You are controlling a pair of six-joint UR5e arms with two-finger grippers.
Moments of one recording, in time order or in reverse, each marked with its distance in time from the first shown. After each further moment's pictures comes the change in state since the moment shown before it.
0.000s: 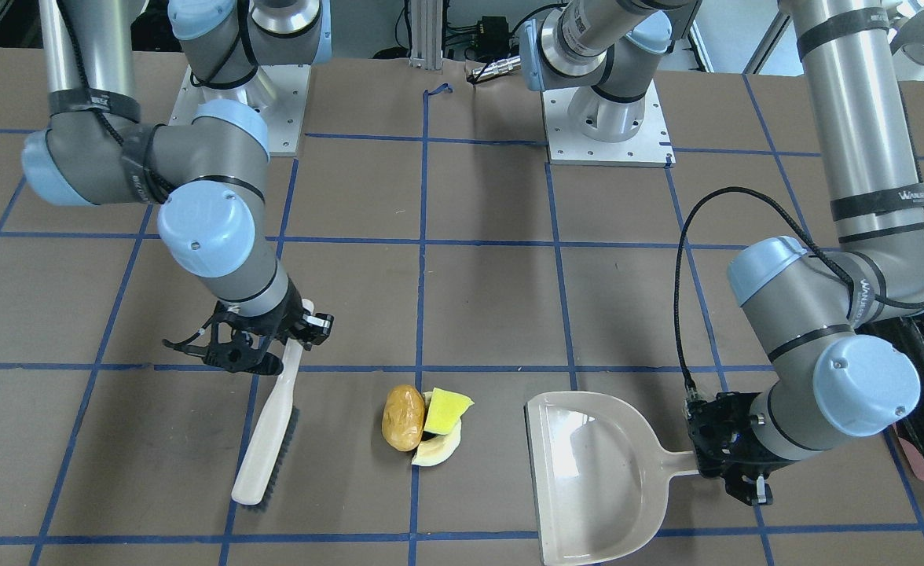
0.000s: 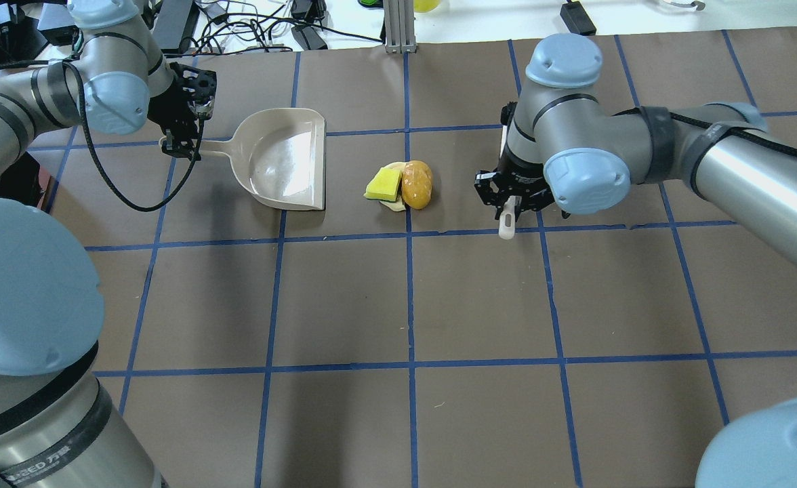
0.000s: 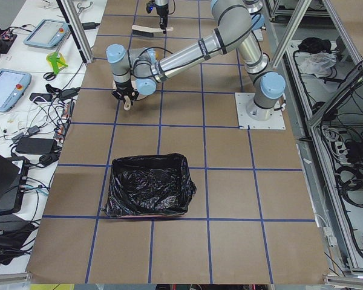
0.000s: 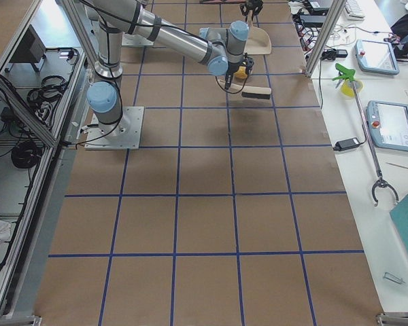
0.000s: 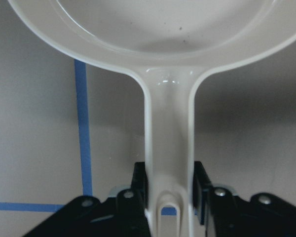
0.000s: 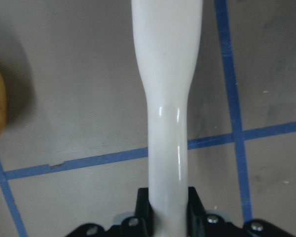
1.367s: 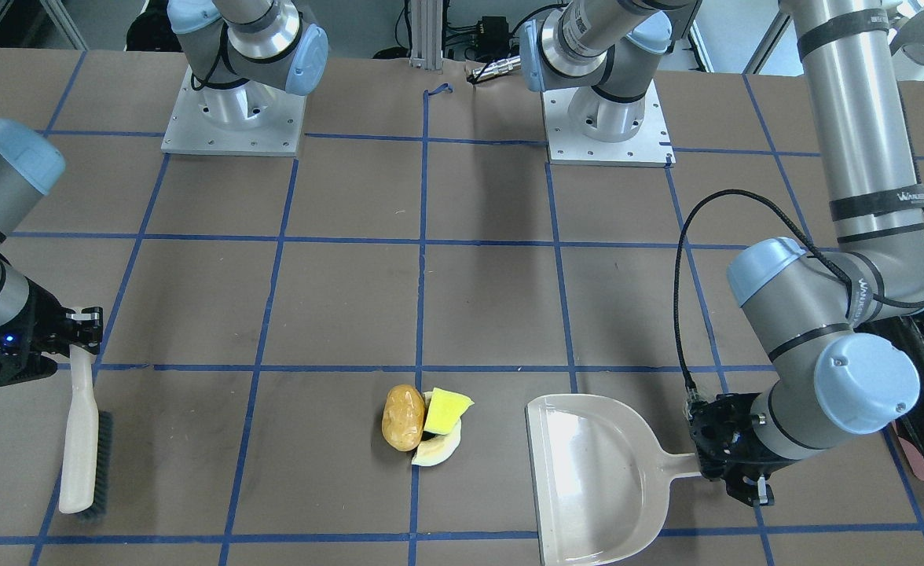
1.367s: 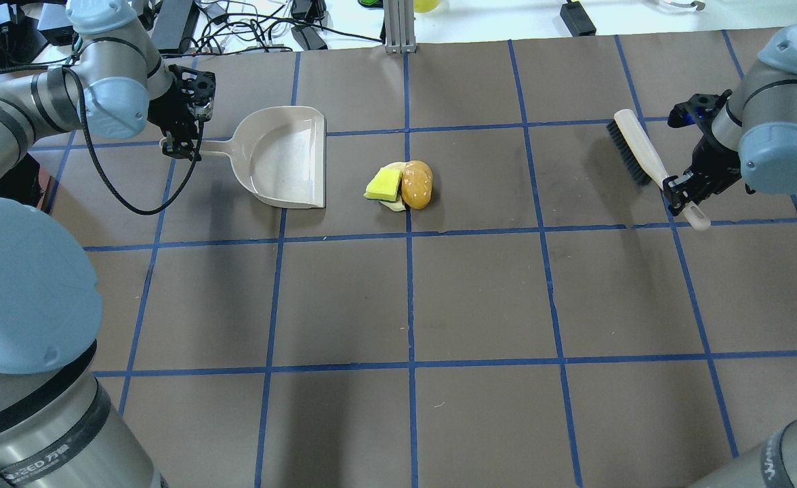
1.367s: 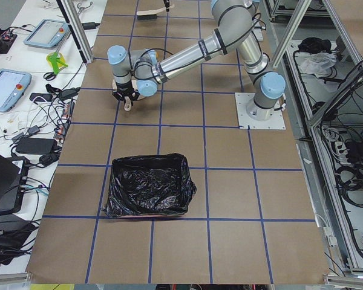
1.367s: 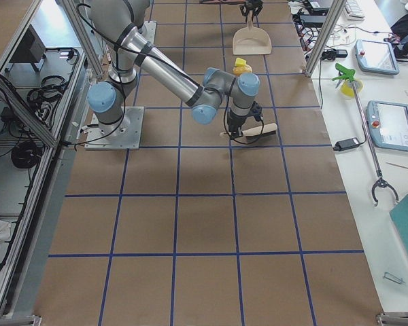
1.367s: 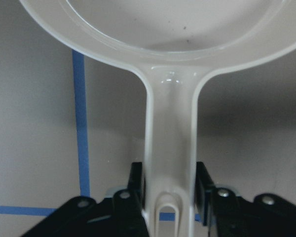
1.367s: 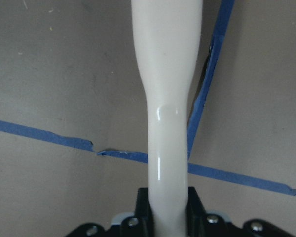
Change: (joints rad) left arm 0.015 -0.003 -0.012 0.033 -0.015 -0.001; right arm -0.505 -0.001 0.030 -0.018 -0.111 -0.945
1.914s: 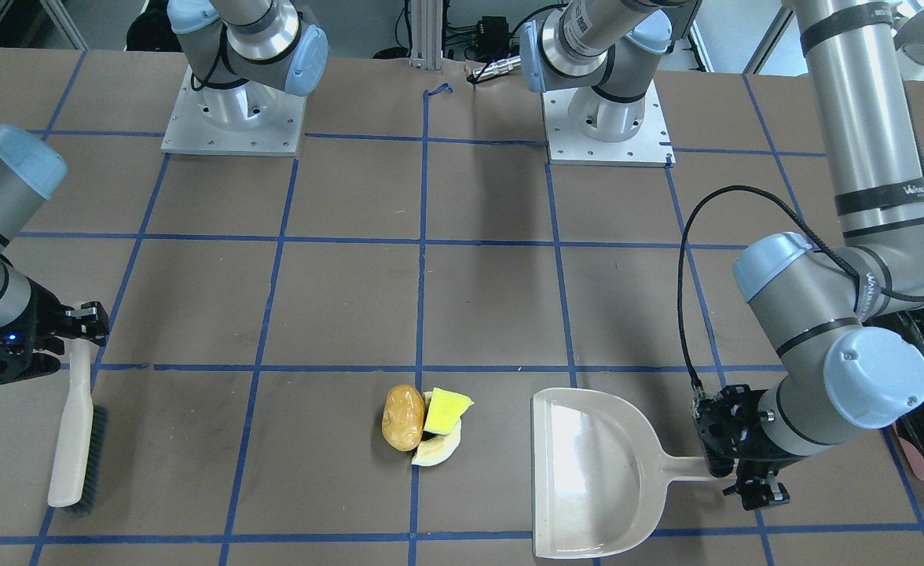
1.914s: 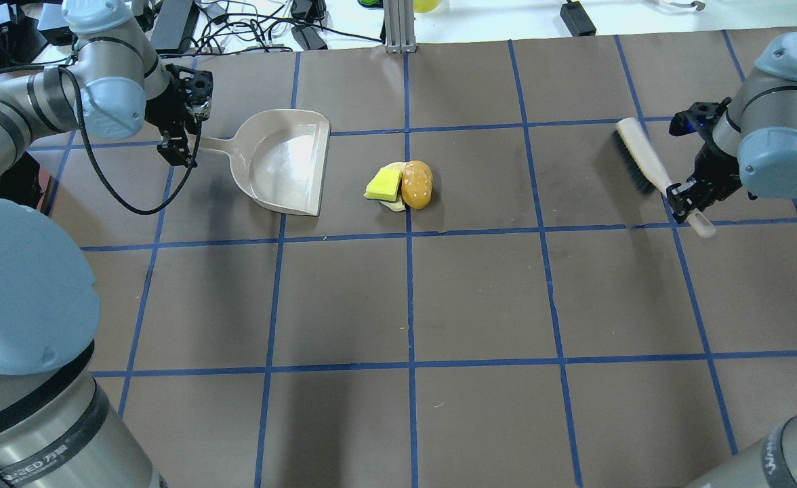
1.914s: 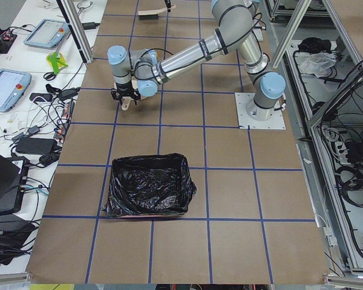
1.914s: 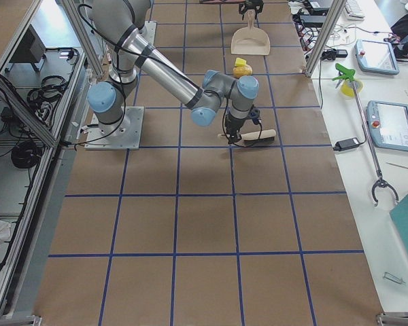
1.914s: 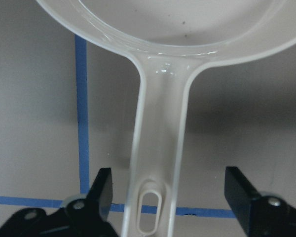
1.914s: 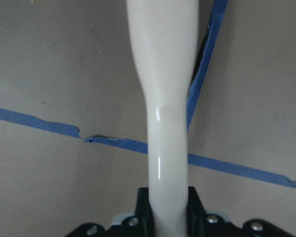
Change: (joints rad) left arm 0.004 0.002 -0.002 0.000 -0.005 -0.010; right arm -0.014 0.008 0.017 -0.004 -0.024 -0.039
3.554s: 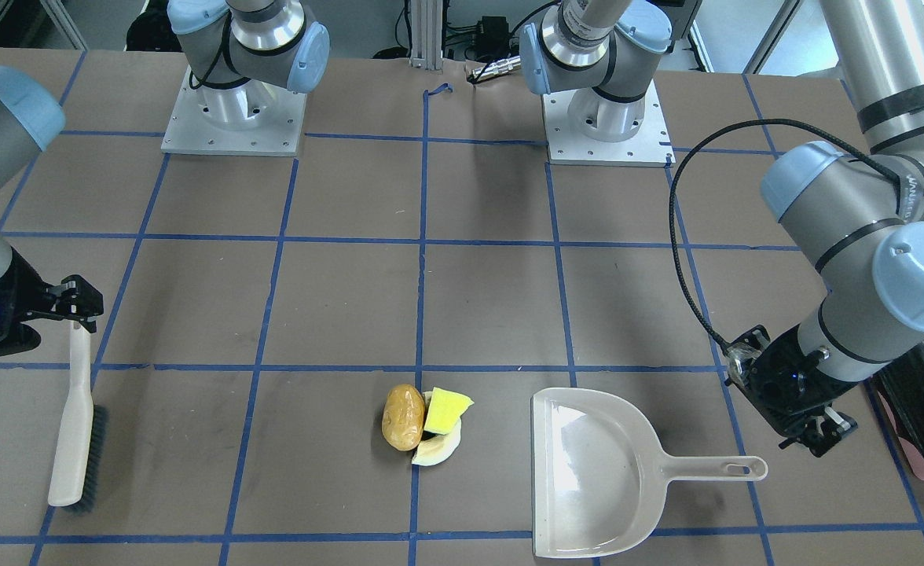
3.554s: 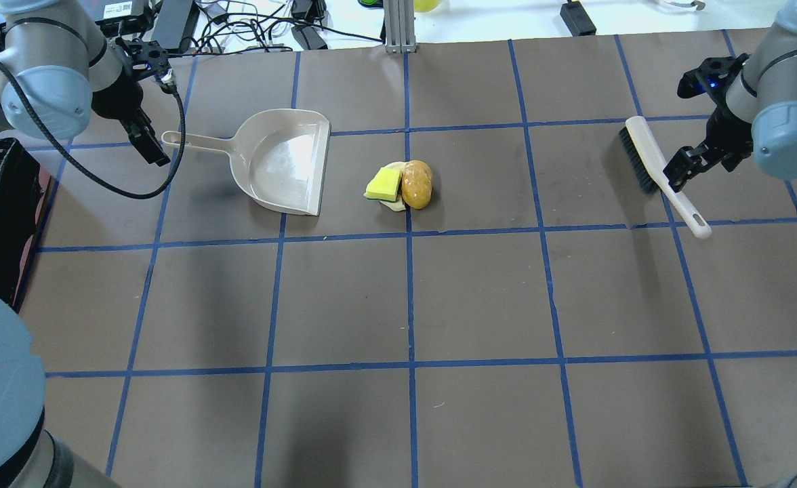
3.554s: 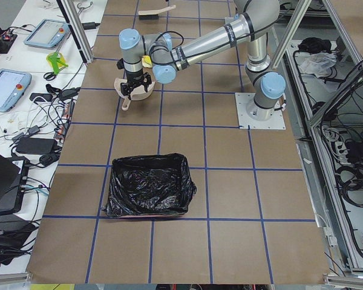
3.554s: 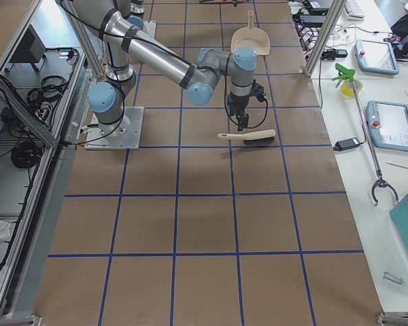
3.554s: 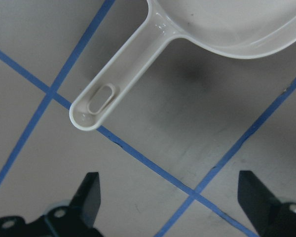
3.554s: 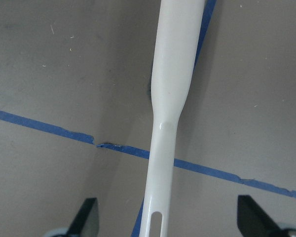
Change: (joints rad) left arm 0.042 0.175 -0.080 -0.027 0.012 -0.300; right arm 0.041 -0.091 -0.025 -0.002 -0.026 -0.041
